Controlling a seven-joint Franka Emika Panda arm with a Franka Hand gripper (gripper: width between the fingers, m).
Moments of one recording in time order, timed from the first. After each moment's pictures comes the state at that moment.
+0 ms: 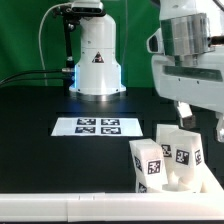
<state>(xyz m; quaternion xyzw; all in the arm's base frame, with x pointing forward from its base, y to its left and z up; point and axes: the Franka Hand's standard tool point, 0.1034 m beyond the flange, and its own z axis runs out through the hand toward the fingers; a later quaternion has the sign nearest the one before) 0.619 0.132 0.102 -0.83 0.55 0.01 0.09</state>
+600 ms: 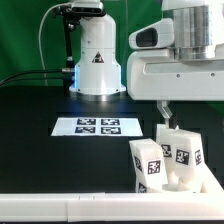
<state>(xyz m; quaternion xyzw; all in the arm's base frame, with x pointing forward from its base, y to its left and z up) 0.623 0.122 0.110 -0.98 0.17 -0.02 0.05</state>
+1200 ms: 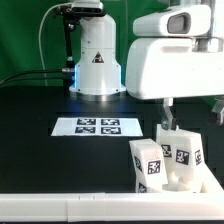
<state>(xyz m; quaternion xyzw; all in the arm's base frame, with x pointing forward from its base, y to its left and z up) 0.632 0.111 0.116 -0.98 -0.21 -0.05 -0.02</state>
